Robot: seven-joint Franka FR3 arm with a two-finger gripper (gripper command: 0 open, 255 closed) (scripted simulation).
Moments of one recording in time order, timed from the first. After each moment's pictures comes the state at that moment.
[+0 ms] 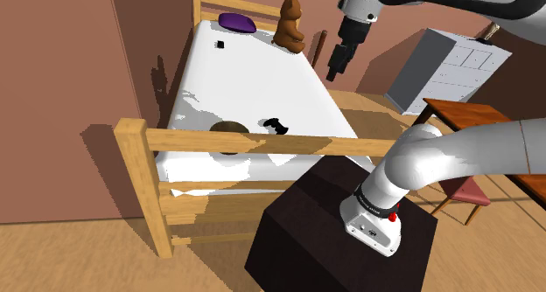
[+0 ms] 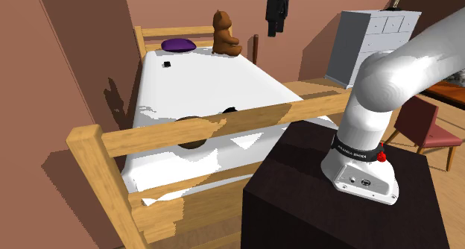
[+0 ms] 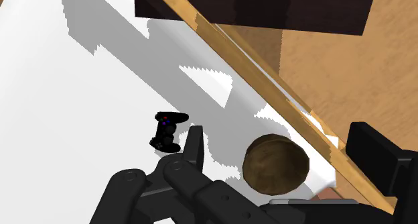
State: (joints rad) arm -0.01 -0.78 -0.06 -2.42 -0.03 1.61 -0.17
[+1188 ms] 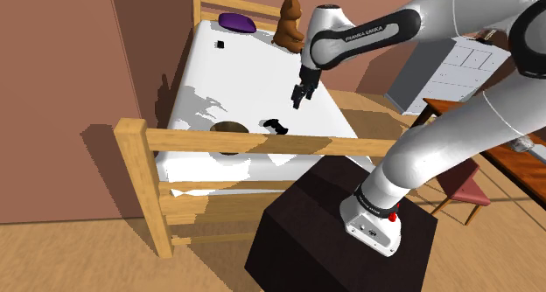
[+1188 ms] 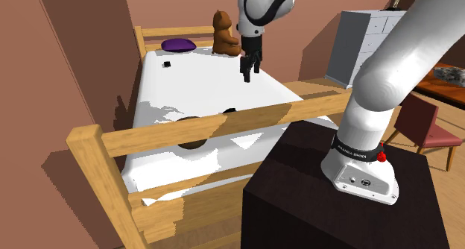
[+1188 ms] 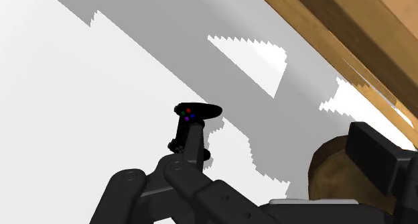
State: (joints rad) arm -0.06 -0.34 -0.08 -2.55 -0.14 2.19 -0.12
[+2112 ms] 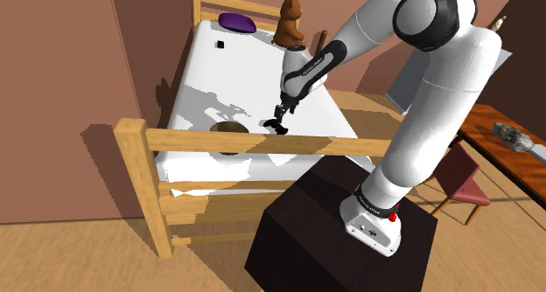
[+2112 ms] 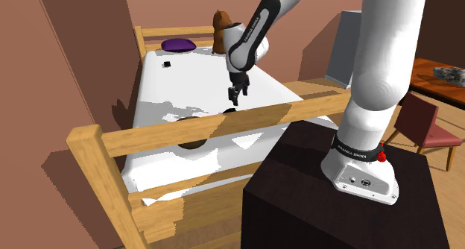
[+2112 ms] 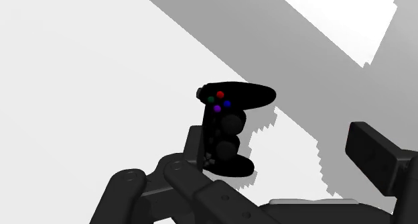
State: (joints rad) arm -0.11 0.22 -0.12 -2.37 -0.27 2.58 -0.02
